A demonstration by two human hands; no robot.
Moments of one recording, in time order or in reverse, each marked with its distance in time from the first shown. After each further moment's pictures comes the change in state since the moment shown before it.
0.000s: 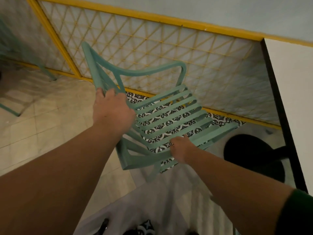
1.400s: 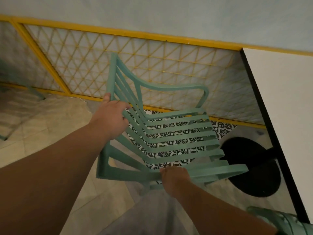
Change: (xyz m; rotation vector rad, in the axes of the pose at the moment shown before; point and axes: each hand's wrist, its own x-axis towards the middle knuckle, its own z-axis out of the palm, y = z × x) left_hand 0.047 -0.003 -0.003 -0.285 -0.107 0.253; right_hand -0.020 -0.014 0.059 -0.280 0.022 0.024
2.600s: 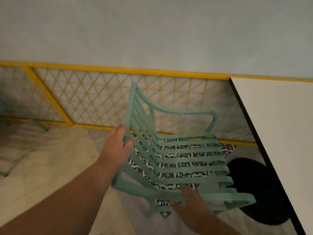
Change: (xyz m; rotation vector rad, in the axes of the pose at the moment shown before) left_hand 0.026 0.008 -0.014 -0.450 0.190 0.015; right_hand -0.035 0.046 -0.041 0.788 0.088 0.215
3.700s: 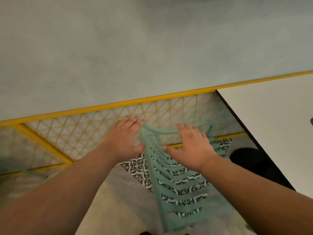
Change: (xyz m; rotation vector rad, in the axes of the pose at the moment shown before) left_hand 0.166 0.067 -0.180 0.659 -0.346 0.581; right_hand -0.034 -0.274 -0.218 -0.137 0.519 -0.133
